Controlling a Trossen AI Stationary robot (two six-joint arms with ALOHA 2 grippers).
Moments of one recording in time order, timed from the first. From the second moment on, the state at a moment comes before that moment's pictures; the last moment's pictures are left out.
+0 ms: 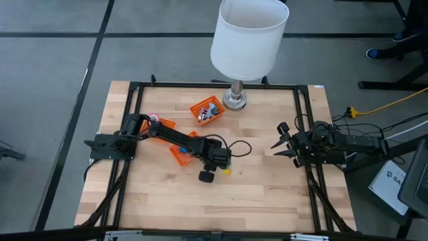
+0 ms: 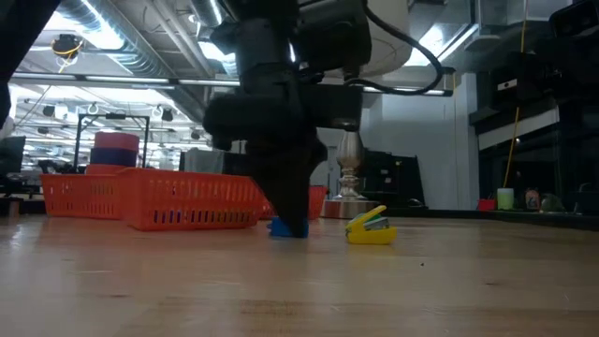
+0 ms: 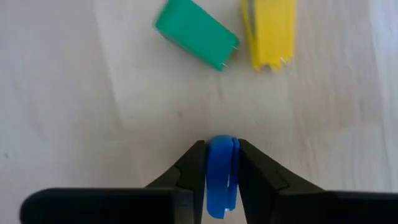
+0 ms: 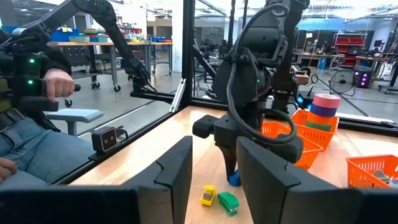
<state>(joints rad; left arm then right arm) -0.14 2.10 1.48 -0.65 -0.02 0.05 -0.07 0.04 0.01 0.08 -0.46 -0.01</state>
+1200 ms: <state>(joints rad) -0.15 1.75 1.48 -0.97 -0.45 -0.54 -0.07 0.04 0.01 0.08 -0.46 -0.01</state>
